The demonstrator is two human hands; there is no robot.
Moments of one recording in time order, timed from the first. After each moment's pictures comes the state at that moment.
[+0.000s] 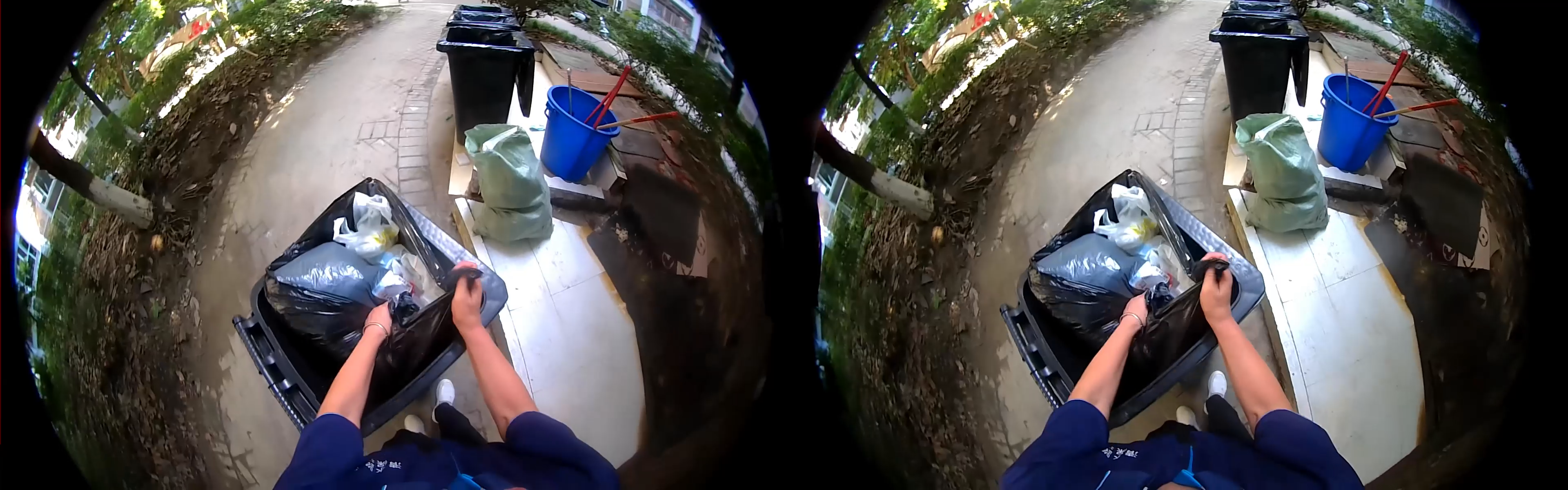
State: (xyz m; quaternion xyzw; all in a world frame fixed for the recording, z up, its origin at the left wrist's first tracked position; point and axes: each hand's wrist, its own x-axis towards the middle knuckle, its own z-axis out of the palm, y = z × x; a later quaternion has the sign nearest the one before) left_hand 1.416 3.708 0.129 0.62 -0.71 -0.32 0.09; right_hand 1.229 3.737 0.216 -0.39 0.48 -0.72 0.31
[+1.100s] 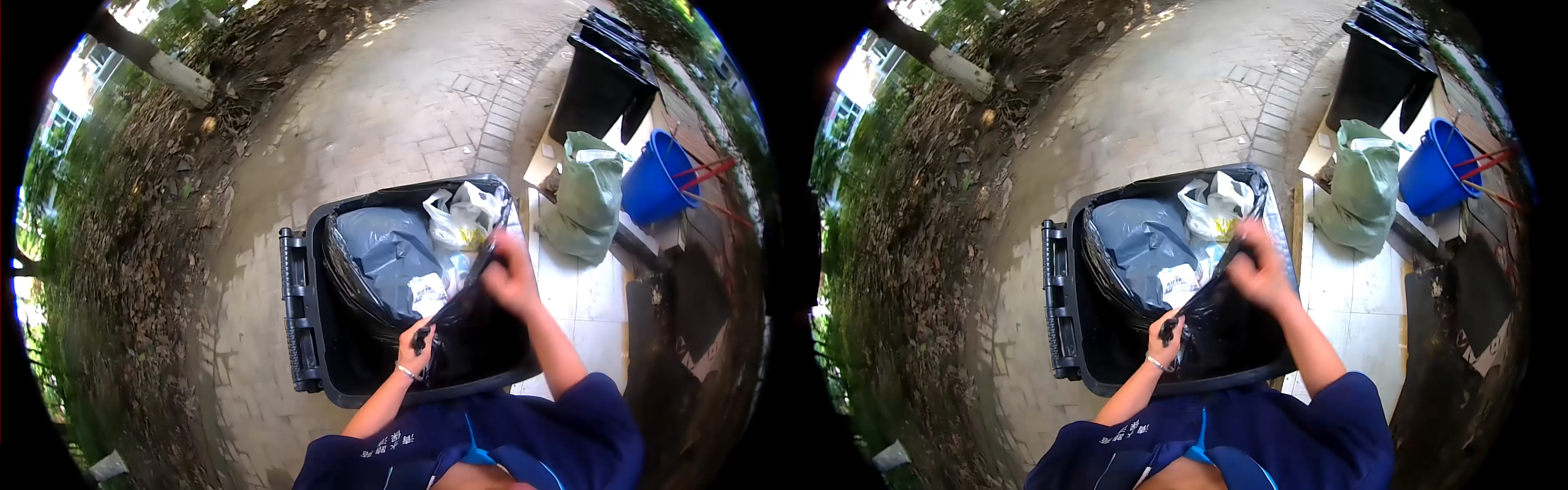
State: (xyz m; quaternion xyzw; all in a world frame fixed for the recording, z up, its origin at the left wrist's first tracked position) left_hand 1.400 3.843 0.209 0.64 -0.45 -0.39 0.48; right_hand 1.232 3.696 0.288 -0.74 0.34 -0.49 0.32
